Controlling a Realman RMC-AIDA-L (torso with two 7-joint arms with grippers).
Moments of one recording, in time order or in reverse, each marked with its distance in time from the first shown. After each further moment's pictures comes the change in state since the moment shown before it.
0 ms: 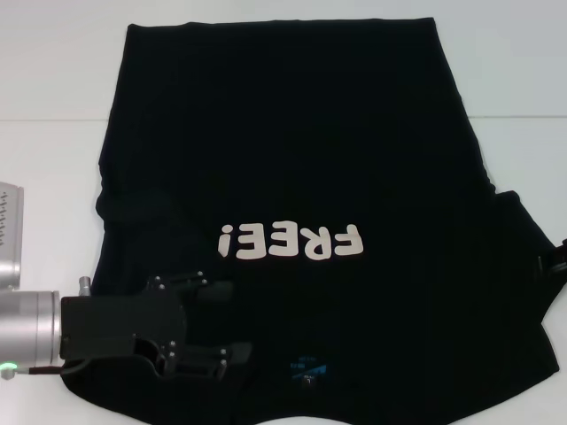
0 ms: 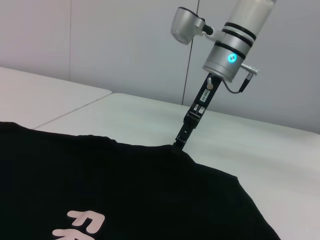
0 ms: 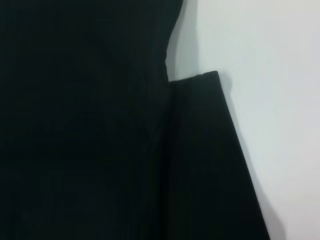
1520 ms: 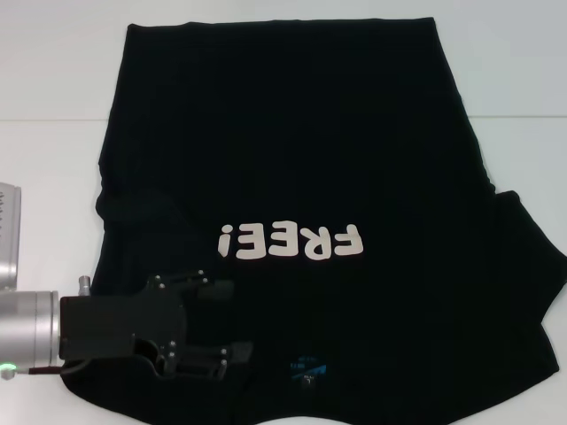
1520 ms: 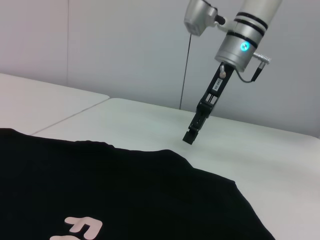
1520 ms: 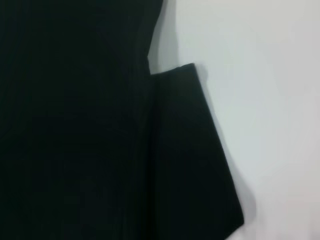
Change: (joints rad) left arm 0.004 -0.001 0.000 0.005 -0.010 0.011 0.007; right arm -0.057 0.009 0.031 -0.196 0.009 -0.178 0.000
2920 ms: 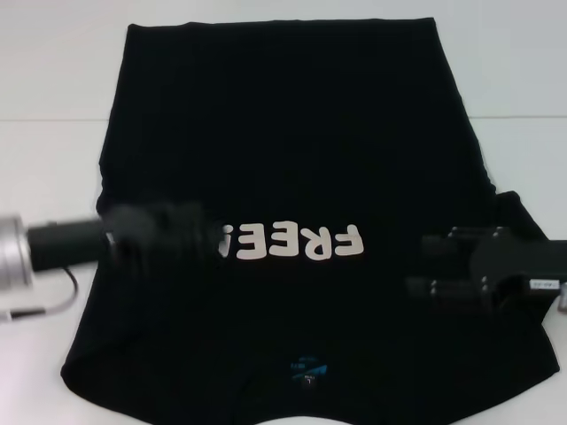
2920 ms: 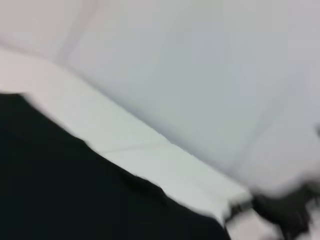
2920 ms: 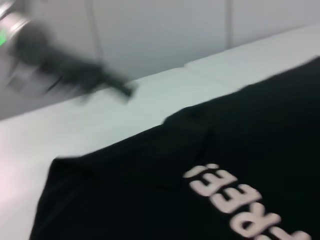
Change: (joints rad) left arm -0.080 0.054 -0.139 -0.025 -0.053 -0.005 -0.420; right arm -0.154 0.047 -0.061 0.283 0.795 -0.021 -1.264
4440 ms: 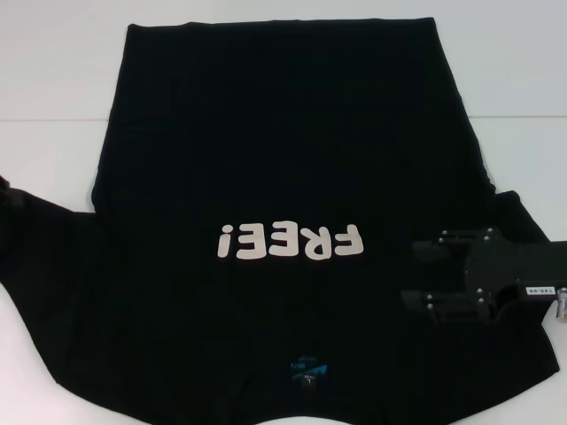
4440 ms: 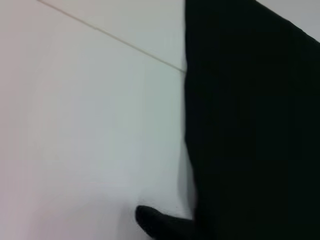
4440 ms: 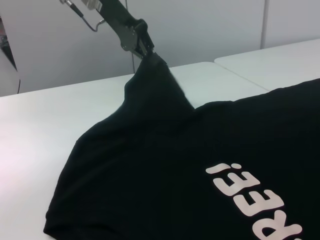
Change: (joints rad) left arm -0.140 0.267 -0.054 0.007 0.520 -0.289 -0.992; right arm 0.014 -0.011 -0.049 0.000 -0.002 -0.023 -0.097
